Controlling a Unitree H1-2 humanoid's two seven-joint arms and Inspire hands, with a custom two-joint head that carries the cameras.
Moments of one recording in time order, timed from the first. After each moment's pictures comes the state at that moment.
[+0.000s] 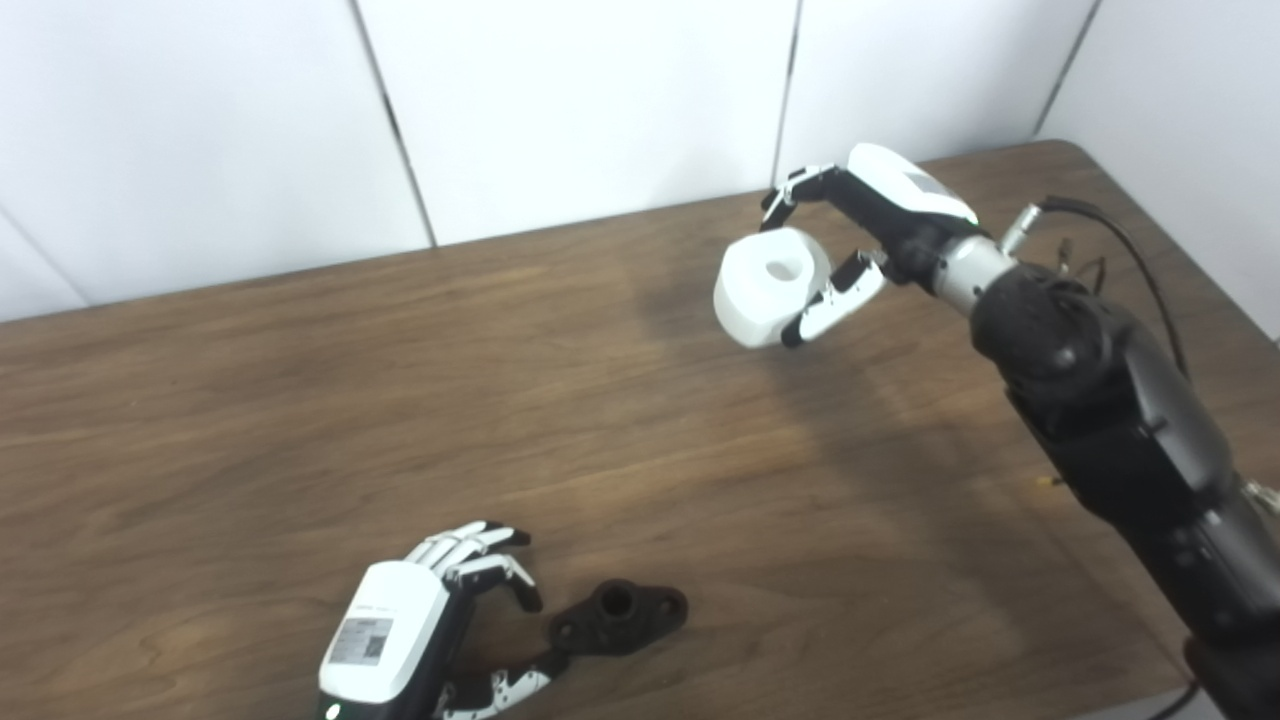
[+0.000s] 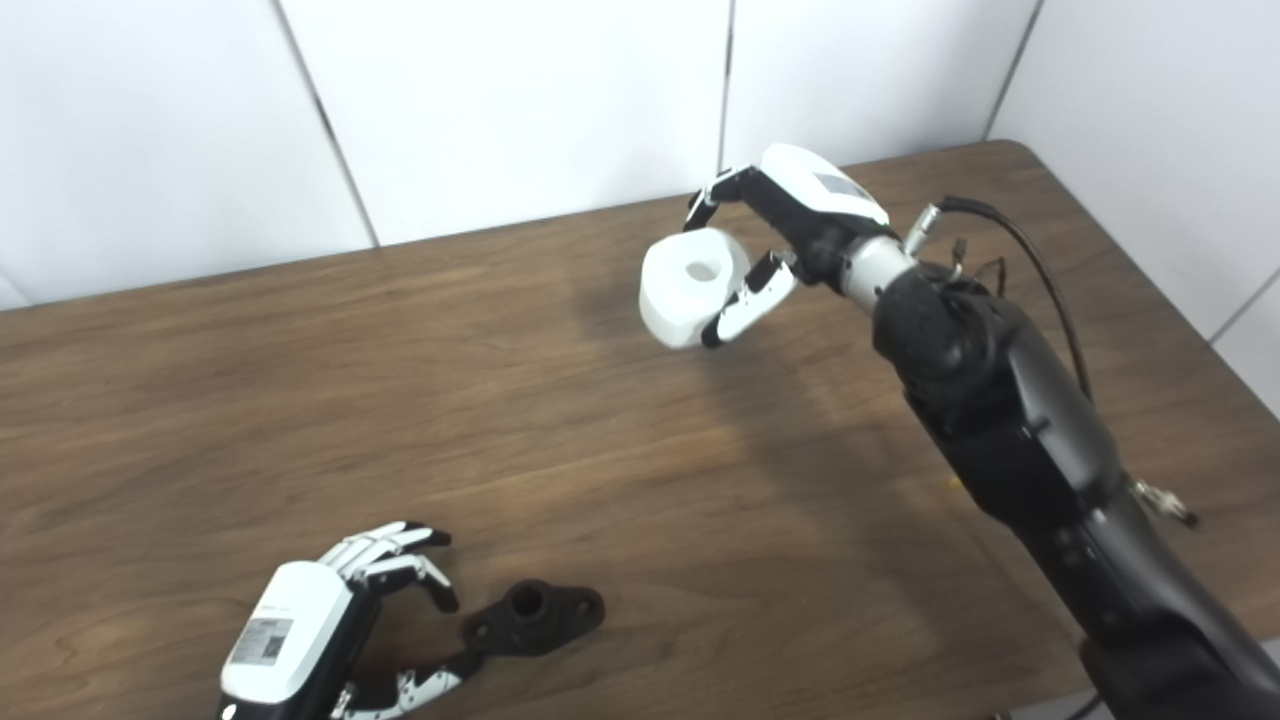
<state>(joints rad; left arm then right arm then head) 0.23 0.26 -0.31 -0.34 0.91 -0.16 -0.10 -0.36 -0.57 0.15 -0.43 -0.56 0.46 0.47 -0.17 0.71</state>
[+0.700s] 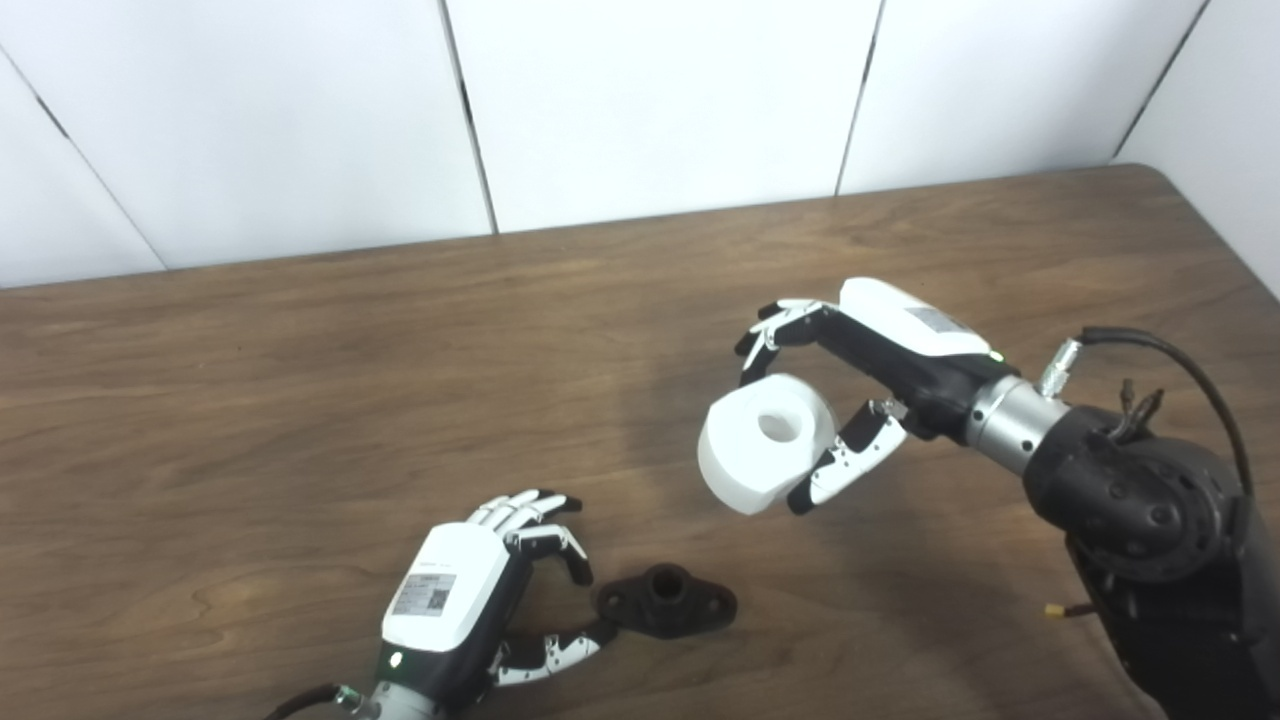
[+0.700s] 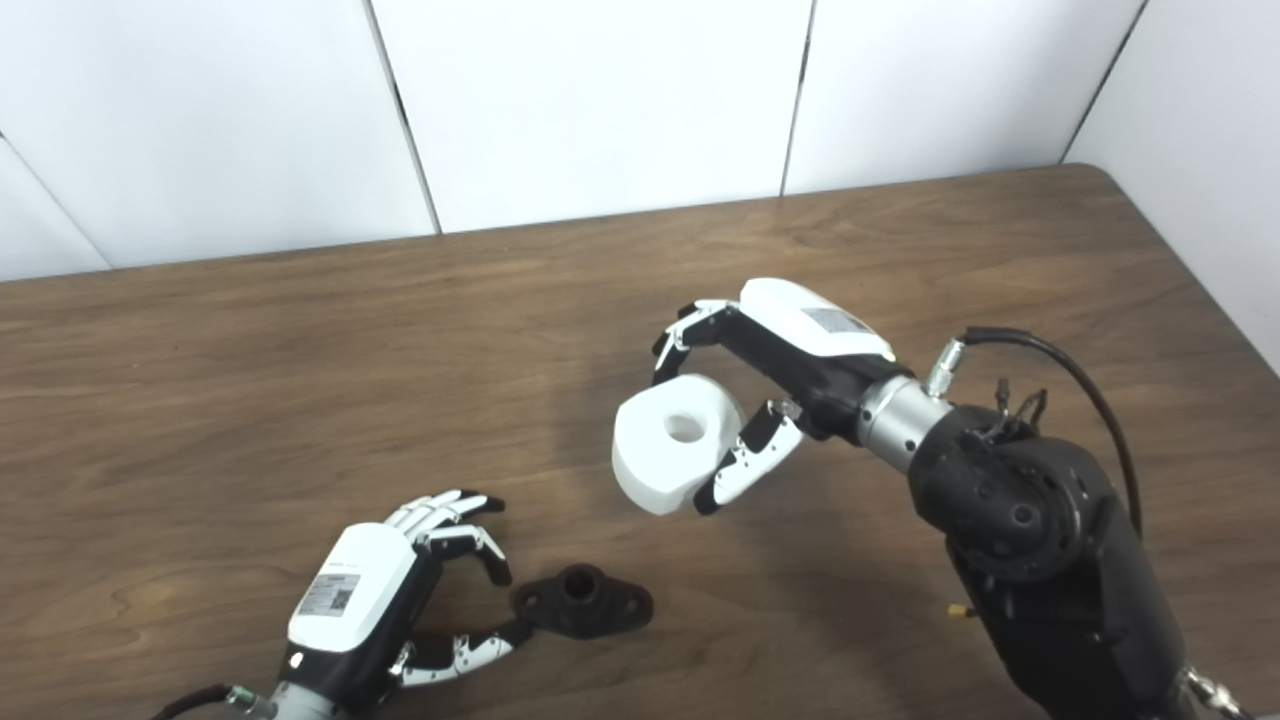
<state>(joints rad) 0.20 0.23 -0.34 -0.34 0.93 -0.08 -0.14 -0.21 -0.43 0.11 -0.72 -0.66 0.47 0.79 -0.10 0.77</state>
